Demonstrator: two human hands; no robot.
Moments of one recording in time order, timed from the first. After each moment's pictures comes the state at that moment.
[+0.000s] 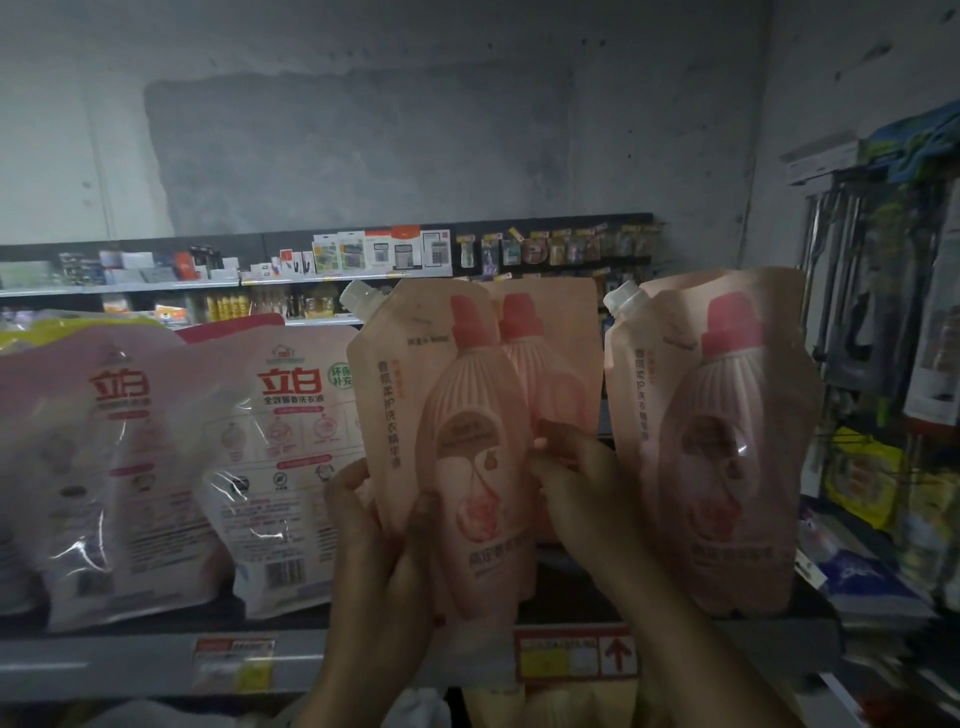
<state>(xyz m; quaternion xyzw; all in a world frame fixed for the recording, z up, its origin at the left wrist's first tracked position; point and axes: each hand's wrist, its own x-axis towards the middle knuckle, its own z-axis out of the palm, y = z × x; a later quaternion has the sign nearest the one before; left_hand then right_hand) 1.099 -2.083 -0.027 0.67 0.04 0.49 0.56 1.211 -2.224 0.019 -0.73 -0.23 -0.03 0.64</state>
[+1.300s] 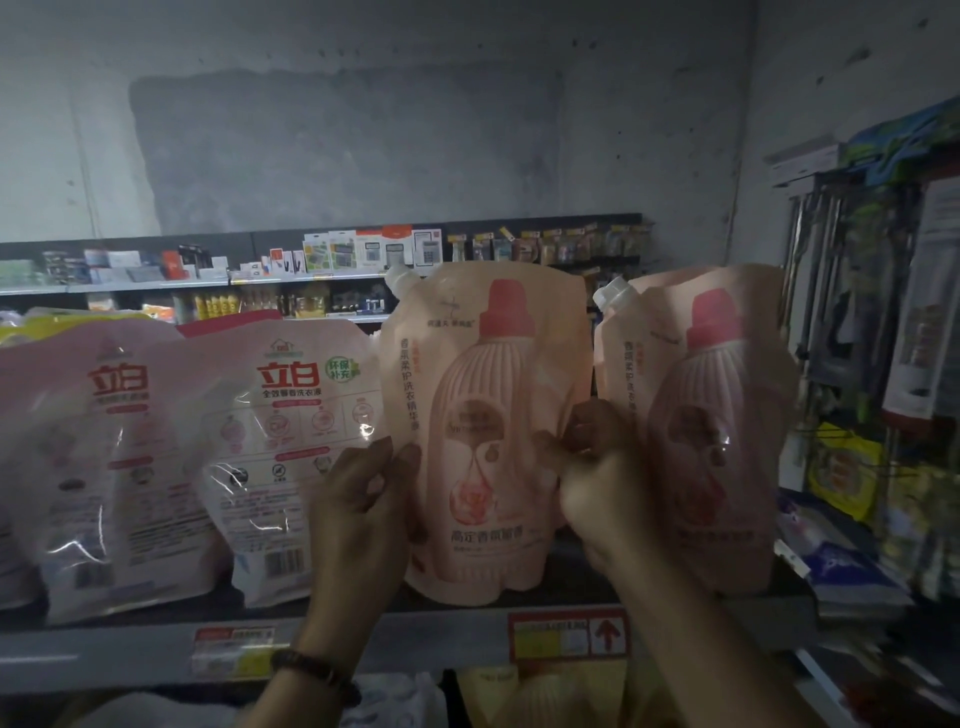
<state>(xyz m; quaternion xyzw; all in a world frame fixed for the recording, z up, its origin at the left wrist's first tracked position) 1.107 -2.065 -0.006 0.68 0.06 0.50 0.54 1.222 -2.222 0.009 -0.67 -0.23 -0.19 0.68</state>
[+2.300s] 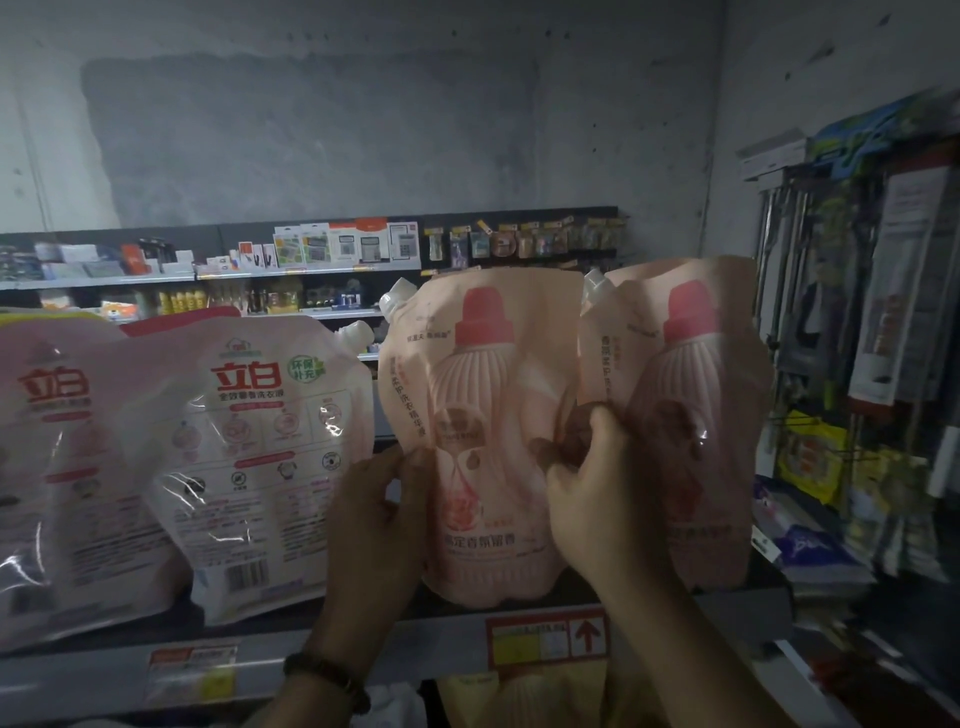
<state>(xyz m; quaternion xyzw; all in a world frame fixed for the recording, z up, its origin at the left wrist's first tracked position) 1.133 -2.078 -0.017 0.76 0.06 0.49 0.42 1.202 -2.251 0.014 -0.79 -0.20 -0.27 0.52</state>
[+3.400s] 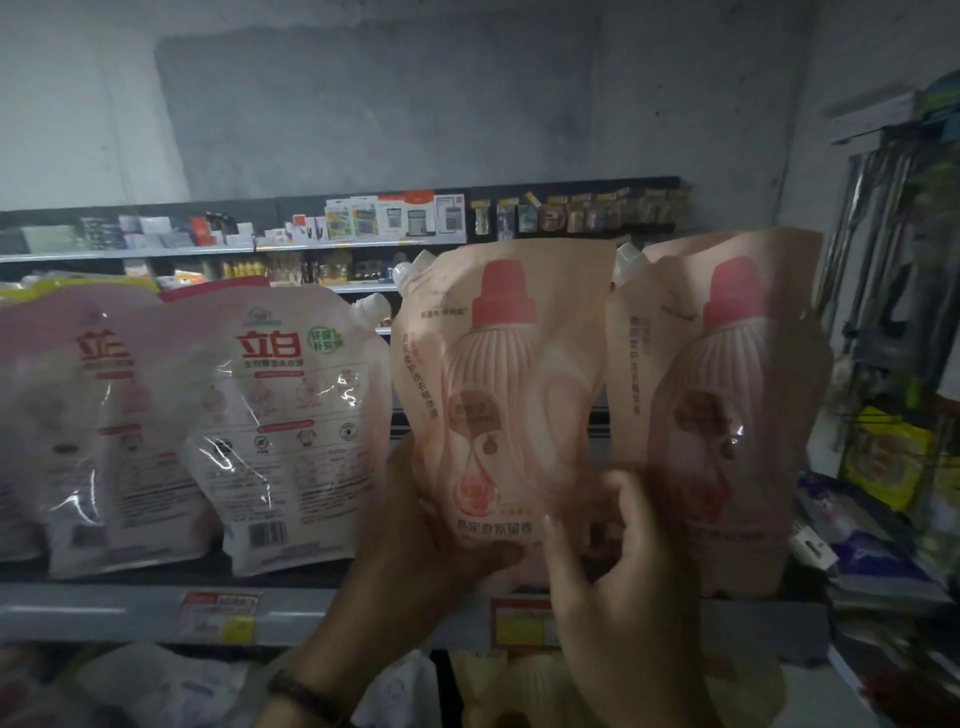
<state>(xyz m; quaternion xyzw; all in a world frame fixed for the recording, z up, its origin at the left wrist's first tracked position) 1.112 -2.098 -0.037 0.80 0.06 0.34 0.49 1.155 -2.270 -0.038 -0.74 -0.20 -0.23 0.60</state>
